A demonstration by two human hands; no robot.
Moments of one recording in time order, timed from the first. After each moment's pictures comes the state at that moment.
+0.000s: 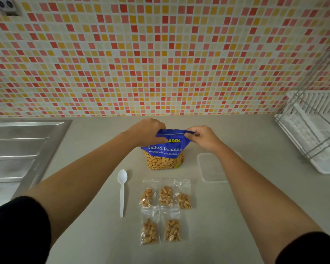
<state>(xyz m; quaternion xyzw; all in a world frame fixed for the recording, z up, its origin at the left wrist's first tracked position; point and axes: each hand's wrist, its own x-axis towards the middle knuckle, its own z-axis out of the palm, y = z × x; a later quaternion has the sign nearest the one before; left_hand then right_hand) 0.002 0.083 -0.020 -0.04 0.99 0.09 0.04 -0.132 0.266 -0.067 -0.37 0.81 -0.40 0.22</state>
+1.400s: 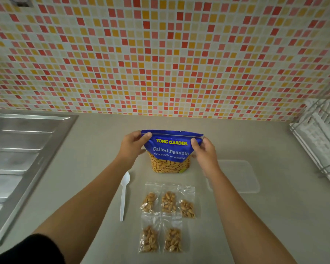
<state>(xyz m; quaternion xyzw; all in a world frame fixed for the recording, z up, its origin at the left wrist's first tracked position) 0.043 0.079 -0.083 -0.33 0.64 0.66 -0.21 -0.097 0.251 -0.112 -0.13 0.70 -0.67 0.21</state>
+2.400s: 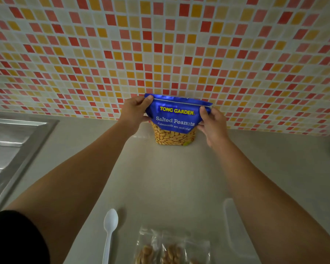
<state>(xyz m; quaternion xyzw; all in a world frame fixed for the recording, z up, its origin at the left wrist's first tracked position) -0.112 -0.057 -0.092 -0.31 0.61 0.68 -0.25 -0.245 0.113 -0.113 -0.12 0.64 -0.72 0.23</state>
